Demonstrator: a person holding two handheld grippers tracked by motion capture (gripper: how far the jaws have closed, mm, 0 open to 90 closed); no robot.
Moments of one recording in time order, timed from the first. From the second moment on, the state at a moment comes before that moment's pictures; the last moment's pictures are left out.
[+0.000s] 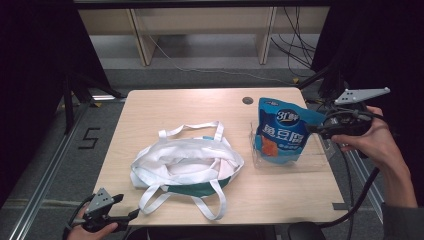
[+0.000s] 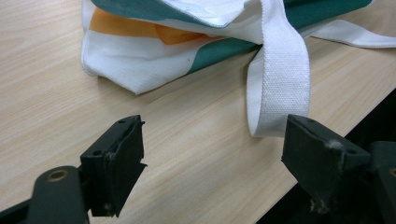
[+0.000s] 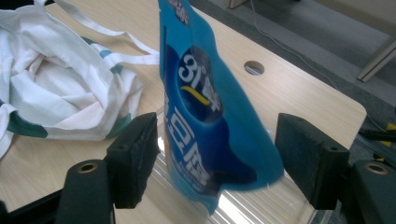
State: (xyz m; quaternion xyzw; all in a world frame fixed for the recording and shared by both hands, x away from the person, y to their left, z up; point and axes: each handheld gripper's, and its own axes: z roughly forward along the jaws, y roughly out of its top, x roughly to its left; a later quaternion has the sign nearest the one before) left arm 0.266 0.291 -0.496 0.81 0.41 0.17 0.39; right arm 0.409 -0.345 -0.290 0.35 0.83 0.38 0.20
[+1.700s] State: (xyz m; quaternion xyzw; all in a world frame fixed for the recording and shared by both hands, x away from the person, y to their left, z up) left arm 0.267 0.291 -0.497 0.81 0.41 0.17 0.38; right arm 0.434 -0.366 -0.406 0.42 0.82 0.34 0.19
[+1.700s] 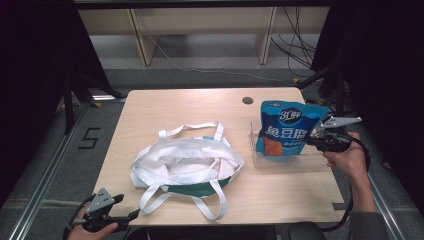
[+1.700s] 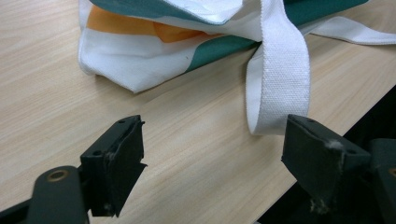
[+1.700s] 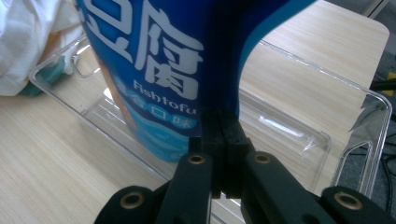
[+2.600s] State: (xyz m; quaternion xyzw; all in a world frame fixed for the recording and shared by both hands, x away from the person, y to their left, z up) left arm 0.267 0.291 -0.497 0.81 0.41 0.17 0.38; right arm 0.412 -0.364 -0.397 0.42 0.82 0.35 0.19
